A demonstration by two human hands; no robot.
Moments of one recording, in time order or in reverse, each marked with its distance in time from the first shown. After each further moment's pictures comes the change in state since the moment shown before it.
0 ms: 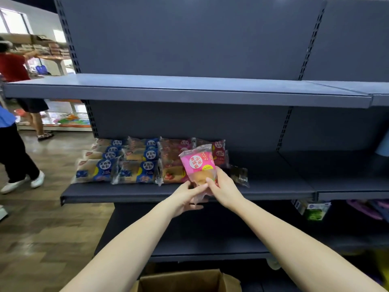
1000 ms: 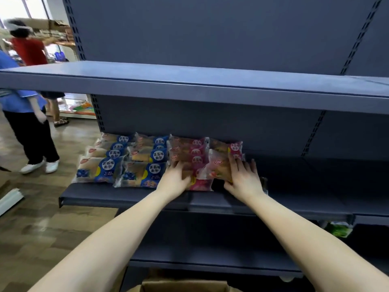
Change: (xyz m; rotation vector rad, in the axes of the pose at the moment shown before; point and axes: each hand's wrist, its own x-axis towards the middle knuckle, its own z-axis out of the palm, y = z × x) left_hand 0.051 0.034 -0.071 1.003 0.490 0.368; right_hand 0.095 0.055 0.001 -0.865 0.095 -0.181
